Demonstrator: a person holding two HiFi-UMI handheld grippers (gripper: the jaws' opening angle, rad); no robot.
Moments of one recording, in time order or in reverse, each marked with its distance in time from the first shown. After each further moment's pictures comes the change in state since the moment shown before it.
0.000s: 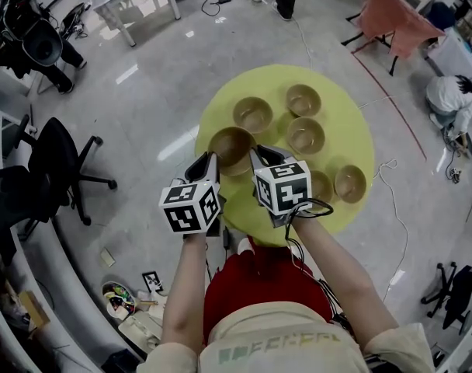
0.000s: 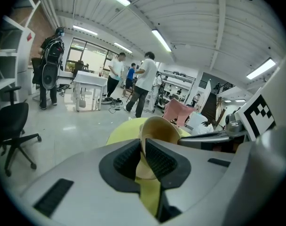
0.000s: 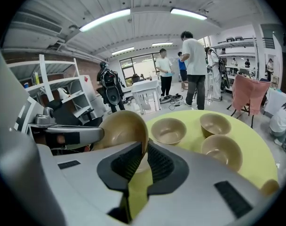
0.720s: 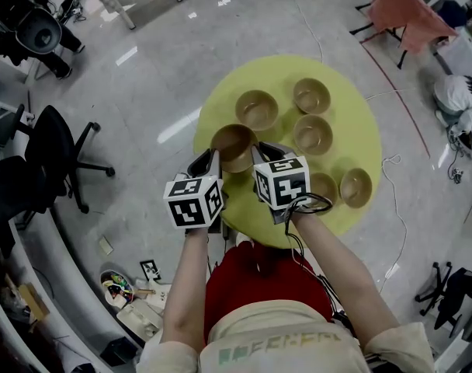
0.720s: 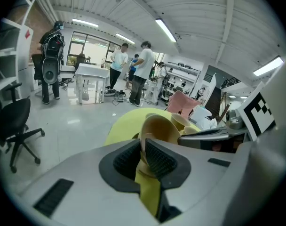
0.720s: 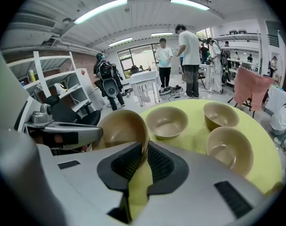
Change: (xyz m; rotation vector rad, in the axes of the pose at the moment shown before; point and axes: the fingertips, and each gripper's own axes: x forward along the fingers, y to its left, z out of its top) left arm 0.036 0.017 -0.024 -0.015 0.104 0.040; right arm 0.040 -0.017 -0.020 0.008 0.107 -0.001
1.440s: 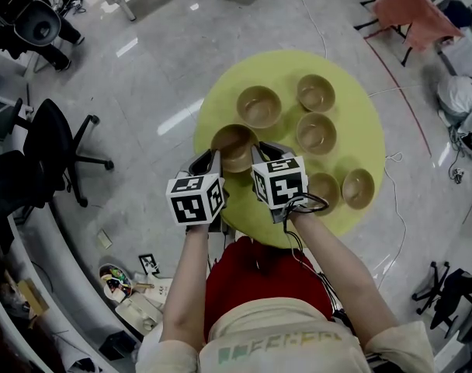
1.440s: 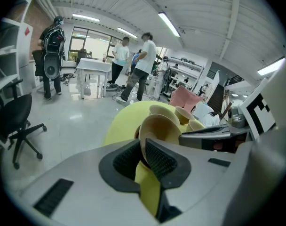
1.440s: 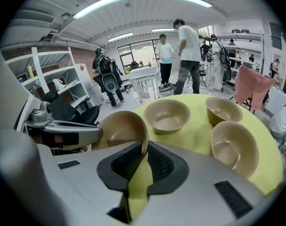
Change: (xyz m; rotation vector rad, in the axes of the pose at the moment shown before) left arm 0.015 0.010 -0.020 -0.017 0.064 0.021; right arm 0.017 -0.003 -0.014 -0.016 0.048 -0.011
